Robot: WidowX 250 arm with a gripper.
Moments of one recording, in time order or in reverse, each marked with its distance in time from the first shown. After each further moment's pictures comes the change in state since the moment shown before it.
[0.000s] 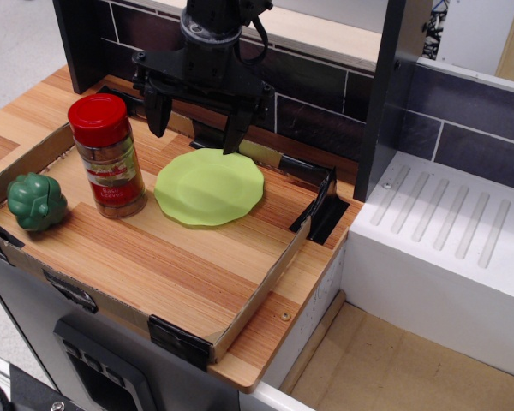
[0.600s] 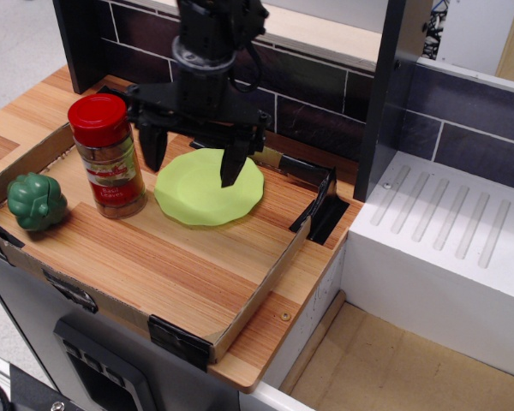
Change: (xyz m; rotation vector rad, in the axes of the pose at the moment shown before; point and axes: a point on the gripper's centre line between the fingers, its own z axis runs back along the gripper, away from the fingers) arm -0.032 0.001 0.004 -0.073 0.070 0.043
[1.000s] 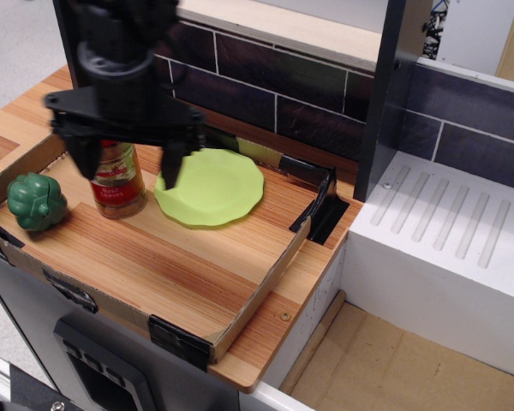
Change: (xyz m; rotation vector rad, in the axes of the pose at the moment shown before) arm -0.022 0.047 0.012 -0.007 -0.083 0.044
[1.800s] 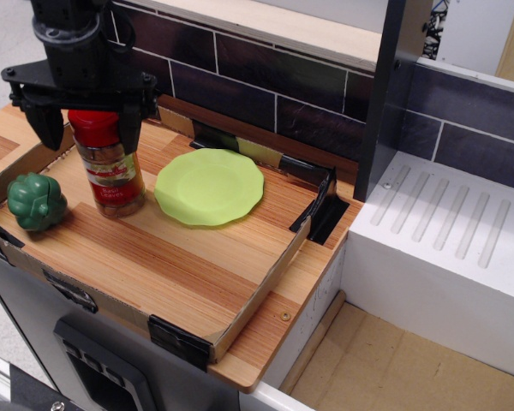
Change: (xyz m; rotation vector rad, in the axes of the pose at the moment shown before) arm 0.035 0.029 -0.012 0.000 0.005 0.095
